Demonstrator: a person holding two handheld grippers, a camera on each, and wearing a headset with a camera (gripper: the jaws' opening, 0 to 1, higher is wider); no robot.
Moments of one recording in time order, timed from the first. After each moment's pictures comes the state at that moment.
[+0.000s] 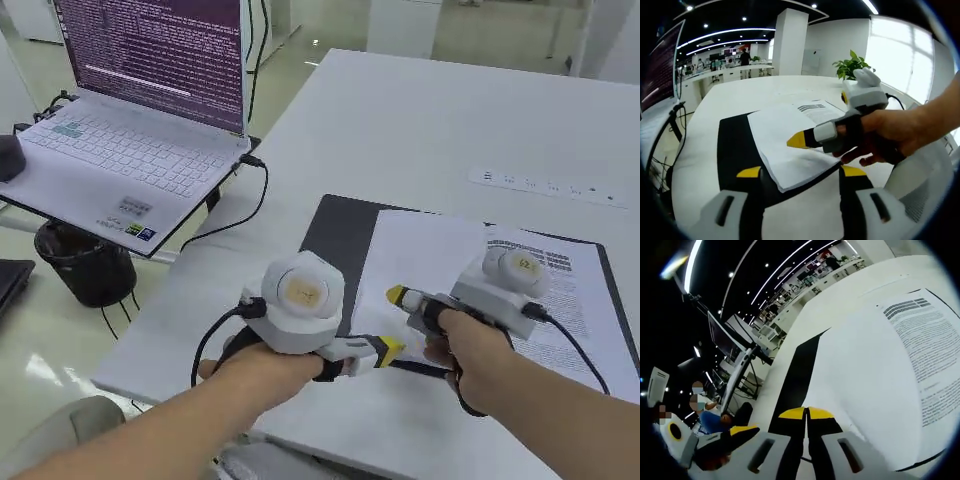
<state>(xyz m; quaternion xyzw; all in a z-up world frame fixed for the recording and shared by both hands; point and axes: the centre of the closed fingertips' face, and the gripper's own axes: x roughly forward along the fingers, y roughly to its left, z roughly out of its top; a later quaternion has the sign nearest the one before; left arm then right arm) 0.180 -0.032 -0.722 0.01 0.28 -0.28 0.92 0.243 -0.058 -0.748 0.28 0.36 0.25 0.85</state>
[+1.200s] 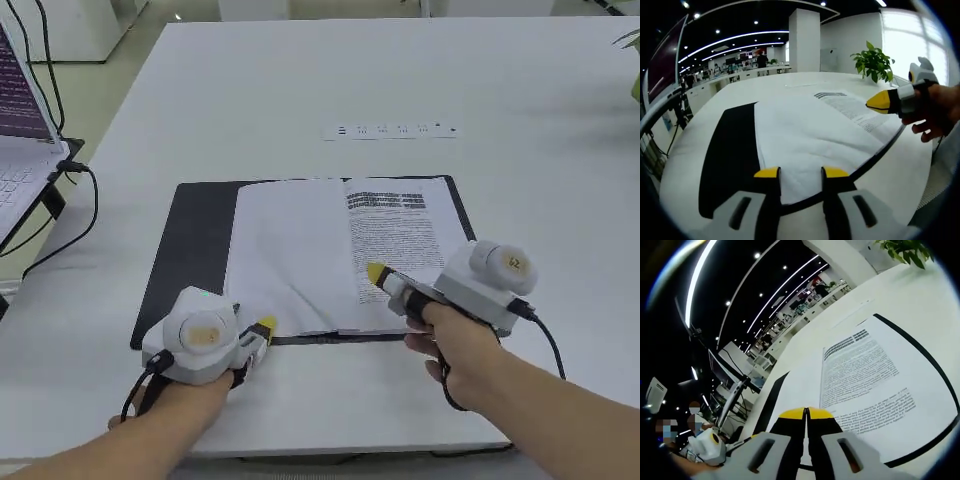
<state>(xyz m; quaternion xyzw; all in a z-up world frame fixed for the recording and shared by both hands) 0.205 -0.041 -0.786 0.03 0.26 -0.19 0.95 0.243 -0.191 -0.745 0.32 0.27 0.20 0.89</state>
